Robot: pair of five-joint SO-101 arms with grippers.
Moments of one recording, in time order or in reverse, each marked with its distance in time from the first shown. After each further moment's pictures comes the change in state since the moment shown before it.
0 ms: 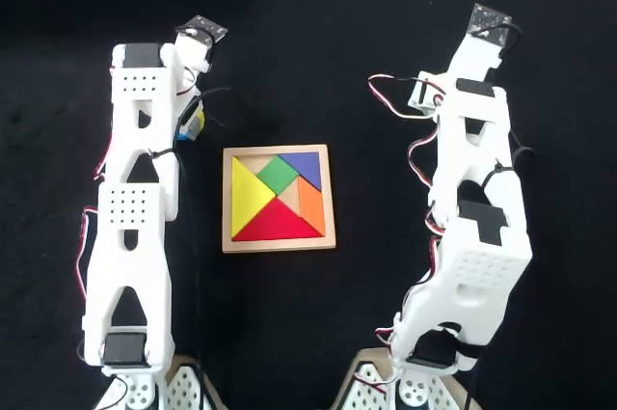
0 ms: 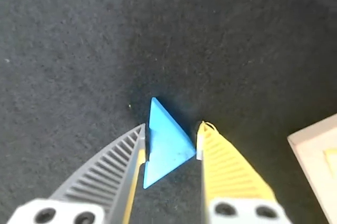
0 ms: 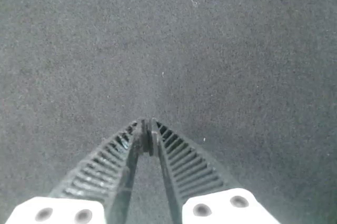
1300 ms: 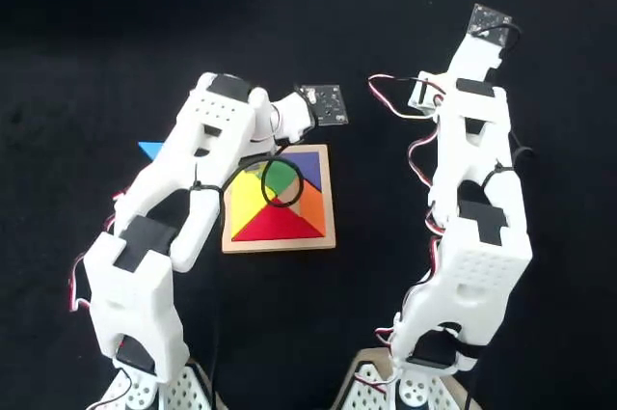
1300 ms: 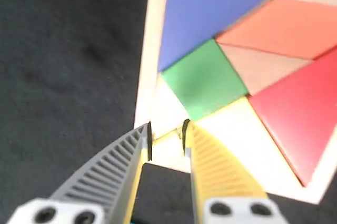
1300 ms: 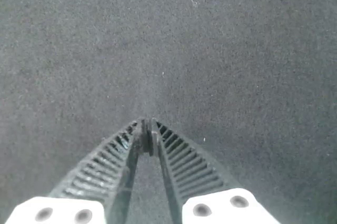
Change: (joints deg) left arm 20.9 -52.0 77.1 -30.2 -28.2; right arm 0.0 0.0 0.0 0.0 0.0
